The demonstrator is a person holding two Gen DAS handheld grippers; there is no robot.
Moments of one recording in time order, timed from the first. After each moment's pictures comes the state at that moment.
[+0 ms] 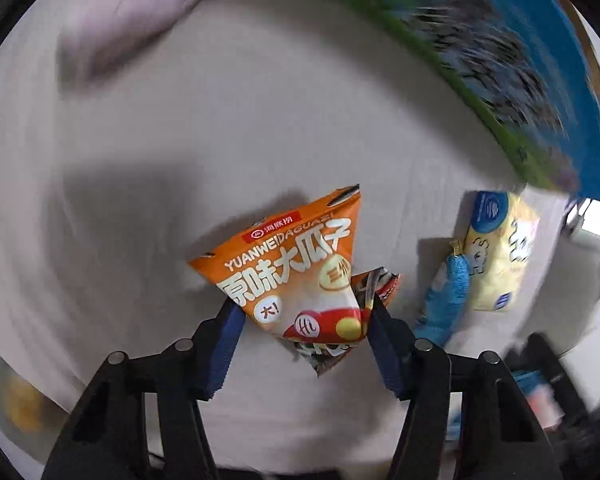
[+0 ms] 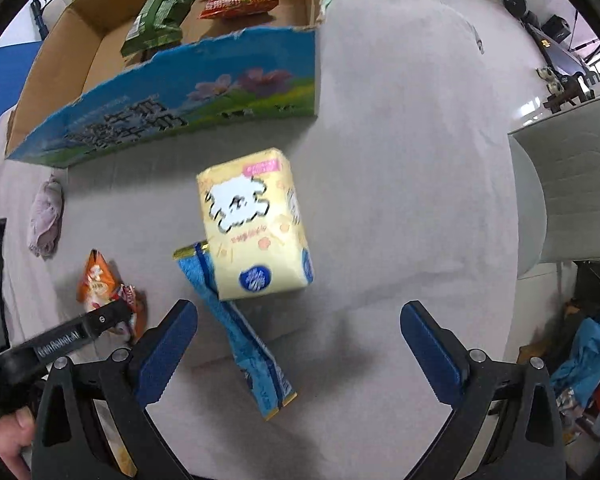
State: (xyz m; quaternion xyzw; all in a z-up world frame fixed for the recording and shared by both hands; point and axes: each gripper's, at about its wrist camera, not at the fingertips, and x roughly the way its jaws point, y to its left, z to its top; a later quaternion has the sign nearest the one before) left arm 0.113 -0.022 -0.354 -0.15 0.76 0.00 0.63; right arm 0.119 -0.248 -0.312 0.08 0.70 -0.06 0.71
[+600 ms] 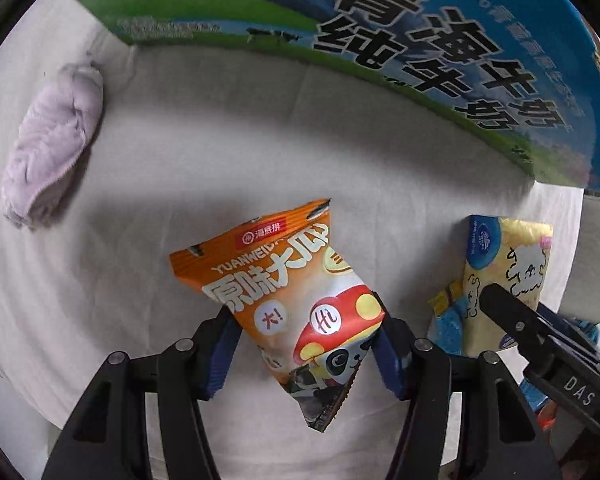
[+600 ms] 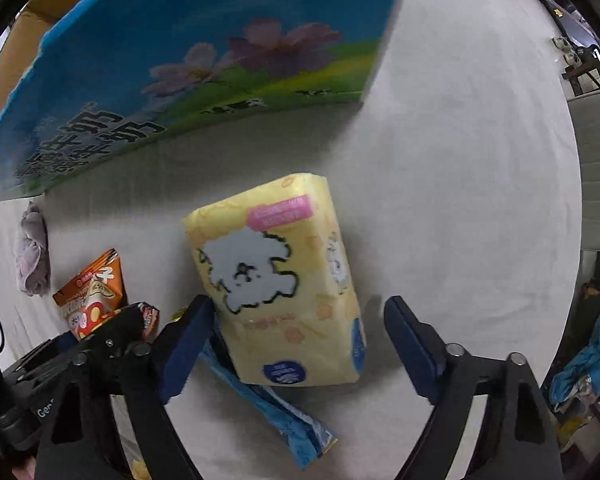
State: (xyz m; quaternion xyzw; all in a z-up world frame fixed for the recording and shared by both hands) left arm 0.172 -0.076 -0.368 -0.09 0.76 -0.03 0.64; right arm 0.176 -0.237 -0.374 0.12 0.74 -0.05 0.66
